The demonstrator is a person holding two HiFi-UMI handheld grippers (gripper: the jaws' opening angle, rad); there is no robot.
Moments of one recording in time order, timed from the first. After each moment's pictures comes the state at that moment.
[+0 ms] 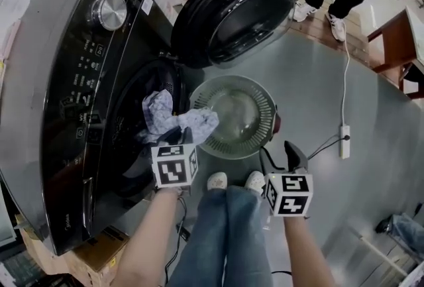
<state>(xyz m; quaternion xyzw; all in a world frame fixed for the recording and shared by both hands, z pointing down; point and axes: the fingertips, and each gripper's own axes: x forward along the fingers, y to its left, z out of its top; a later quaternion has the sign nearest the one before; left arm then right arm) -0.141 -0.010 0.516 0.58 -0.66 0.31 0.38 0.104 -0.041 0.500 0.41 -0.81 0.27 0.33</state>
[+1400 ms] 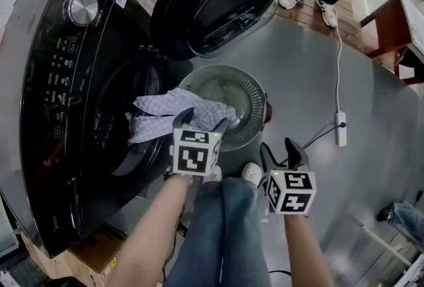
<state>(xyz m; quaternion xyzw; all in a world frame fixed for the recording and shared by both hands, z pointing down) -0.037 -0.058 0.534 0.68 -0.56 0.32 0.35 0.143 -0.031 0.515 0.44 -0.79 0.29 0.32</state>
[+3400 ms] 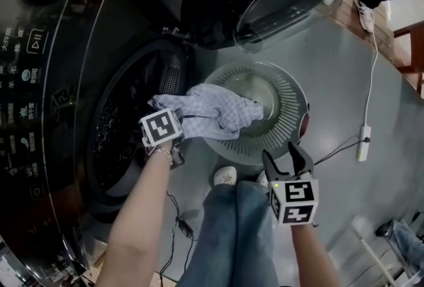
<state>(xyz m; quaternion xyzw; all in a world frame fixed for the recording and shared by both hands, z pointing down) -0.312 0.015 0.688 0.34 -0.73 0.36 0.47 0.039 -0.036 0.600 0.34 -0.81 0.27 0.39</state>
